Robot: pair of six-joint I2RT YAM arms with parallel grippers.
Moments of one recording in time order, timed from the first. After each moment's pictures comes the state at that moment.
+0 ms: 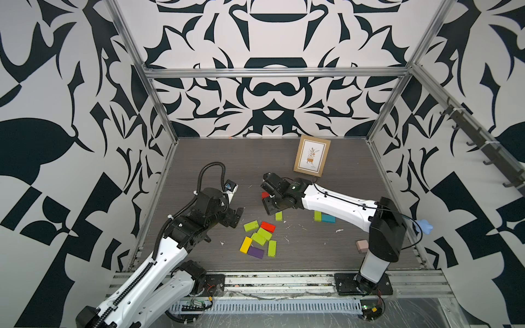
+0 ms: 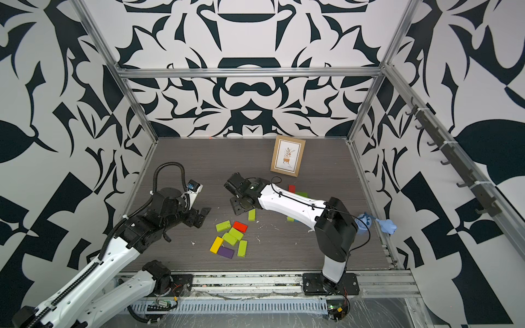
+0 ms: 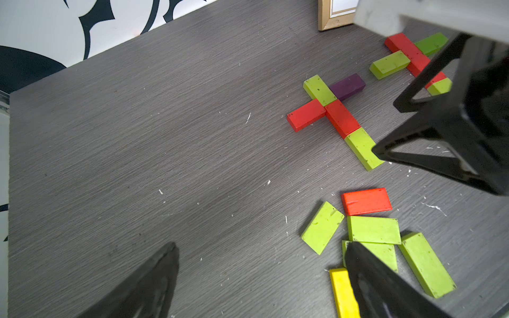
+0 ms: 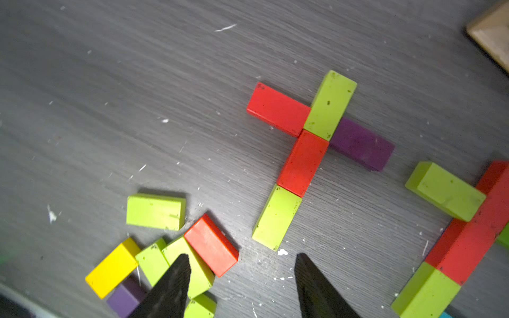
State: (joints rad) left arm -0.56 0.79 0.73 -0.64 -0.08 0.05; right arm 0.95 1.75 1.43 -0.81 0.12 0.44
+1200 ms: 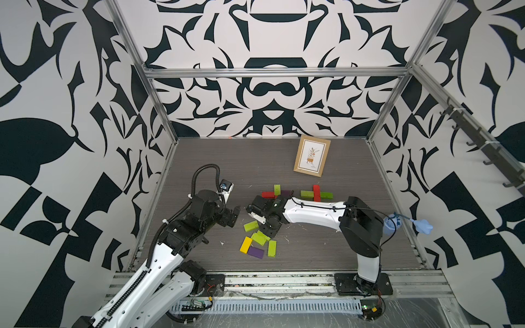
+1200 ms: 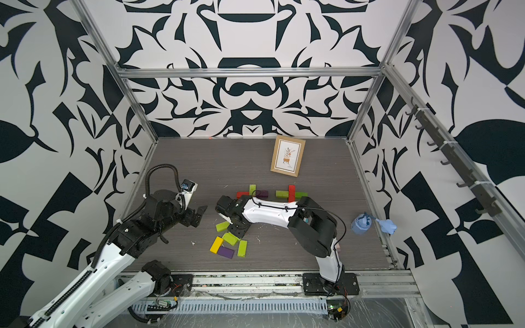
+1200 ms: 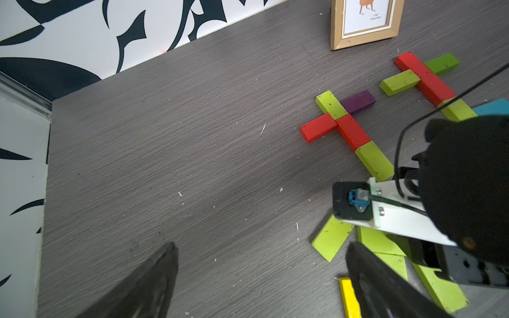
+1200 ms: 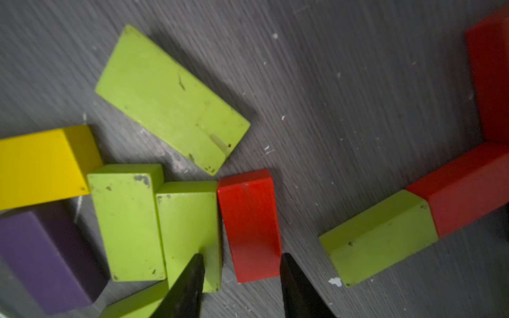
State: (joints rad) left arm -0.56 0.73 0.73 -0.64 -0.13 0.05; right arm 1.06 1.94 1.36 -0.80 0.06 0.06
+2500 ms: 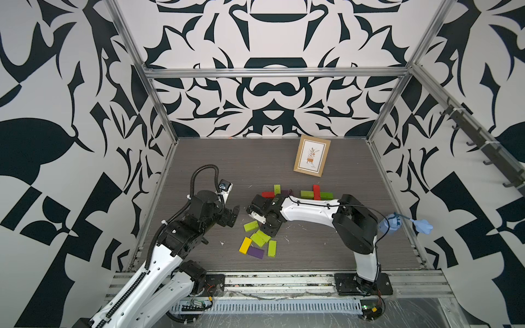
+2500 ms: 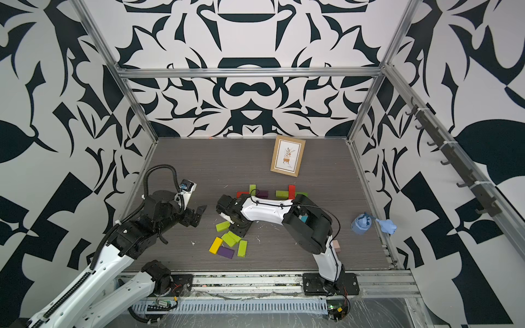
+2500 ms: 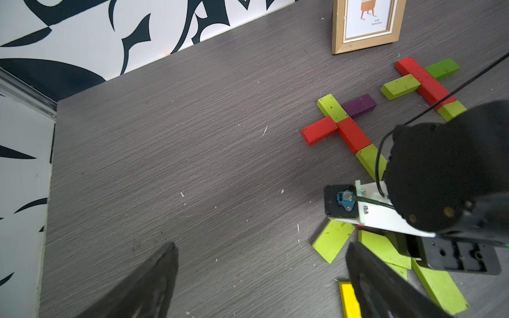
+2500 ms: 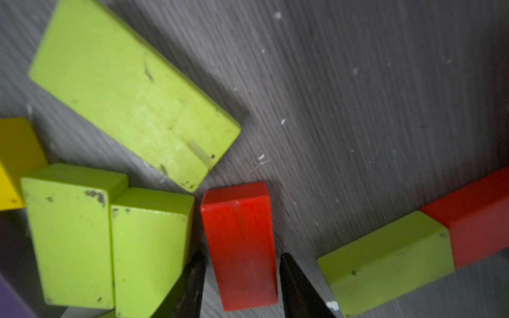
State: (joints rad) left arm -0.56 0.71 0.73 -0.64 -0.14 0.04; right arm 1.04 1.99 1.38 -0.80 0.04 -0.01
